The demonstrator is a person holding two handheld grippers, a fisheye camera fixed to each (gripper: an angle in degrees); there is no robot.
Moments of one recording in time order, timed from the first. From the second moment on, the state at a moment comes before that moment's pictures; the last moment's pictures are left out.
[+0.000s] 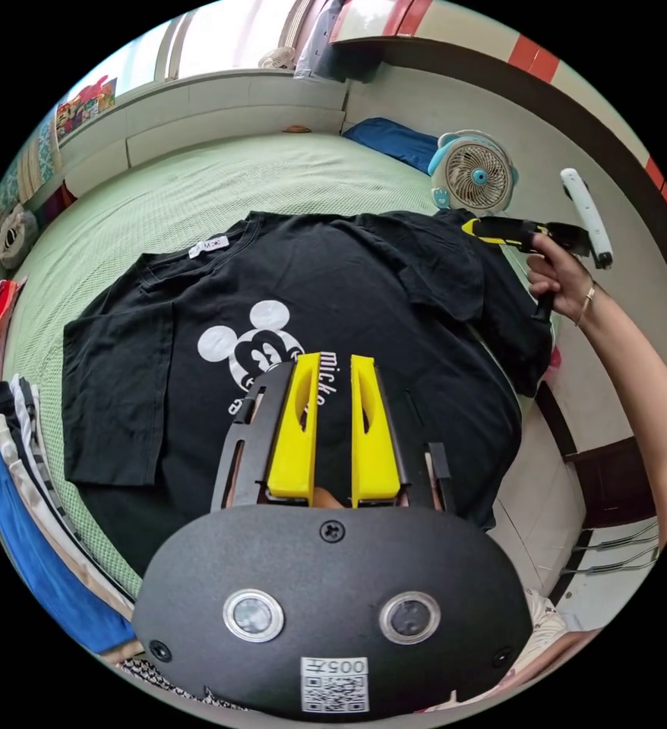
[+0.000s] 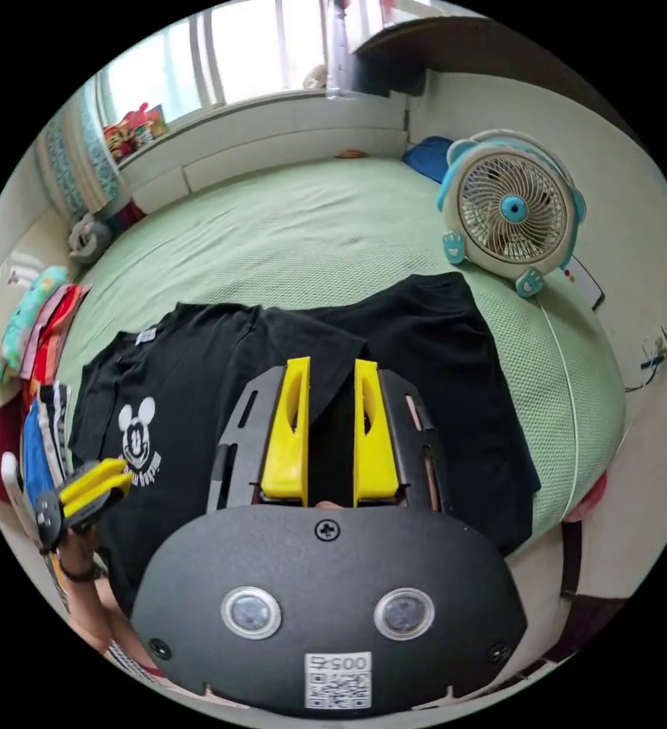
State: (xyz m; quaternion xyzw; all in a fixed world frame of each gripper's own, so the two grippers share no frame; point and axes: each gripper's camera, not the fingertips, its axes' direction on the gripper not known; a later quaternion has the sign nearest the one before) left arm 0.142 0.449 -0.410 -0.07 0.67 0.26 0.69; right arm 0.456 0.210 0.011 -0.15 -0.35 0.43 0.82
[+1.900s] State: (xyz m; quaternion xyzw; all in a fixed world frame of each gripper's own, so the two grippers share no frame) left arm 0.124 0.436 -0.395 -0.07 0.64 0.25 0.72; right arm 0.414 0.128 0.045 -0.24 -0.35 0.34 0.84
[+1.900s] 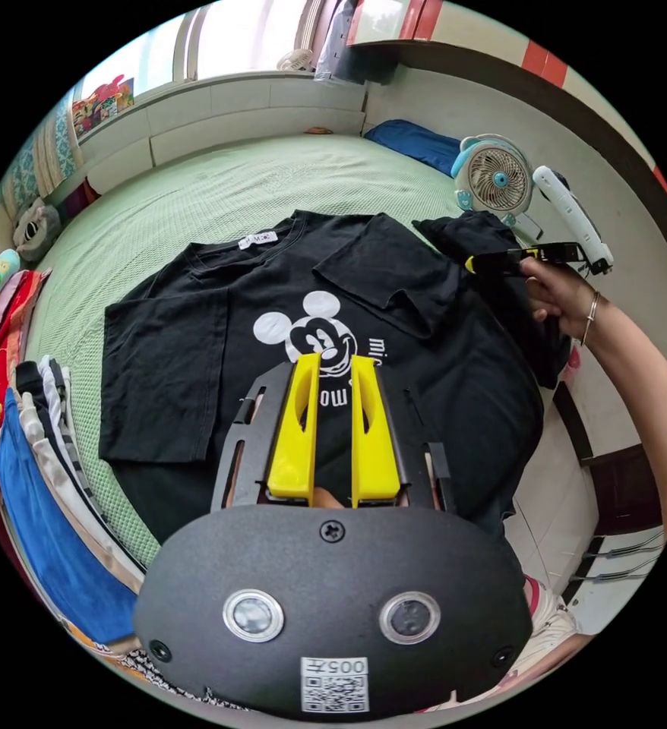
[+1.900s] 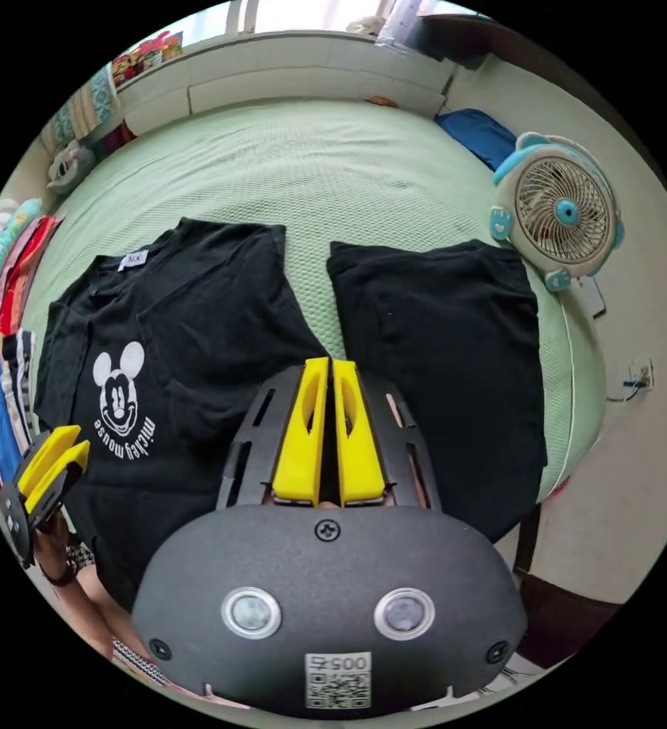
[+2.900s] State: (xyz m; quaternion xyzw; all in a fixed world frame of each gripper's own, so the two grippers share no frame) left arm 0.114 0.411 -0.335 -0.12 0.63 0.23 0.73; right arm 0.383 0.029 0.104 -0.20 -0.32 0.40 0.84
